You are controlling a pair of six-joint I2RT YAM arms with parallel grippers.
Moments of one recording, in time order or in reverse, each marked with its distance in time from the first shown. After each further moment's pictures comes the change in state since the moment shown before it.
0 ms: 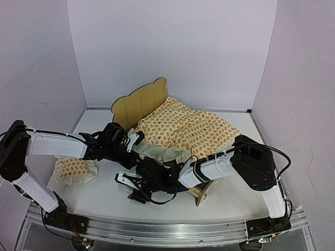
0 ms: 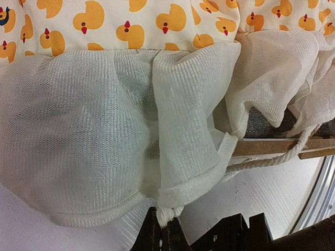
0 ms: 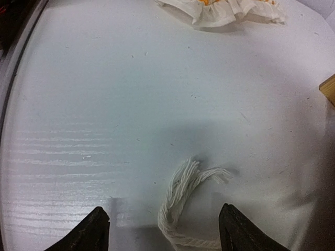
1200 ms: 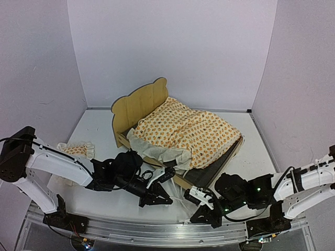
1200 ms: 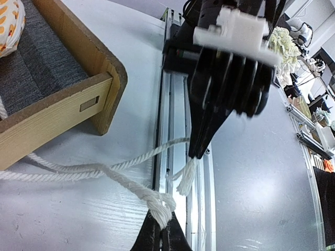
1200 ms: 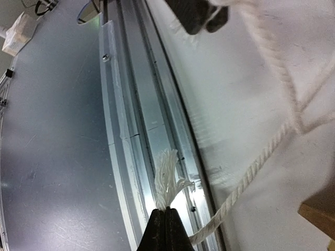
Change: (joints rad) left arm -0.414 0.019 -0.134 0.441 0.373 0.015; right arm 0.063 -0.978 -0.936 -0.101 -0.258 0.547
